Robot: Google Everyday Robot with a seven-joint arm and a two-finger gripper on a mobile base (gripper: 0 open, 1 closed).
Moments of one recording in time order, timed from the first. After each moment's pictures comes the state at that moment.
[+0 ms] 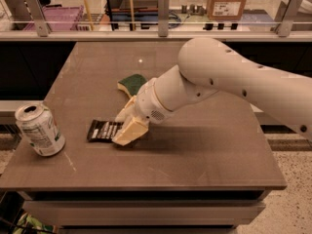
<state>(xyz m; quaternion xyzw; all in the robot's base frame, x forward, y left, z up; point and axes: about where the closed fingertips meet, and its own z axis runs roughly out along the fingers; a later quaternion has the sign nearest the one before) 0.487 0.083 0.820 -0.66 0.64 0.24 0.31</state>
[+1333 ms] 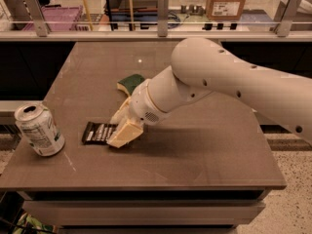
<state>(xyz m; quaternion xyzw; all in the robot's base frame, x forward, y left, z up) 0.481 0.094 0.824 -0.66 0.64 0.24 0.31</state>
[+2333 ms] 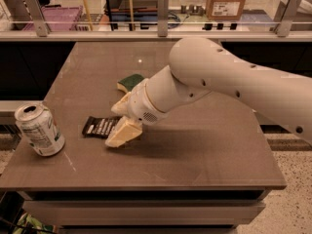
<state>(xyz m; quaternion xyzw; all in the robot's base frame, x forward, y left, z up) 0.478 0.097 0.827 -0.66 0.64 0.24 0.31</state>
